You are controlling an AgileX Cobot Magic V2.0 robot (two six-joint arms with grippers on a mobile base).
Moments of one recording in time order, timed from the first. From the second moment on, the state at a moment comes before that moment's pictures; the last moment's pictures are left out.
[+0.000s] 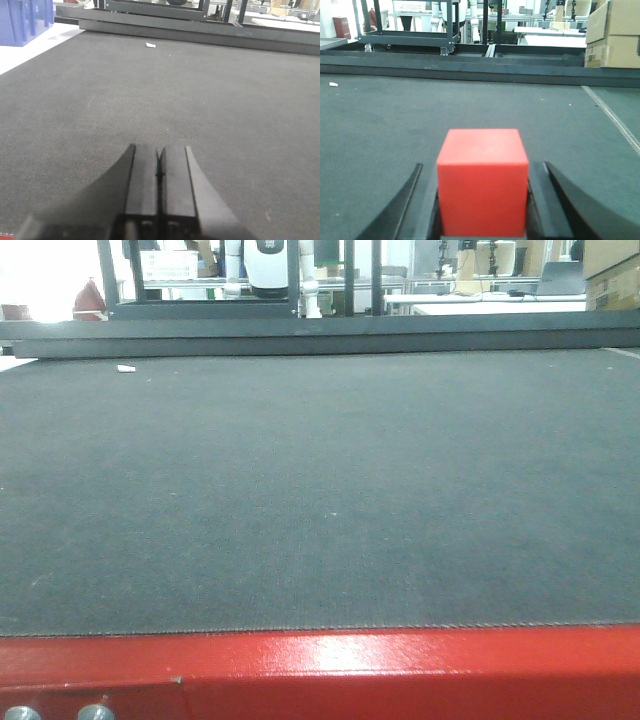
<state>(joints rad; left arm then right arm) -0.01 -0.01 0.03 -0.09 0.11 0.00 0.05 0.20 -0.43 0.05 0.34 -0.01</state>
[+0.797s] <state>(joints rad) -0.01 -0.01 0.03 -0.09 0.11 0.00 0.05 0.20 -0.43 0.05 0.34 -0.01</state>
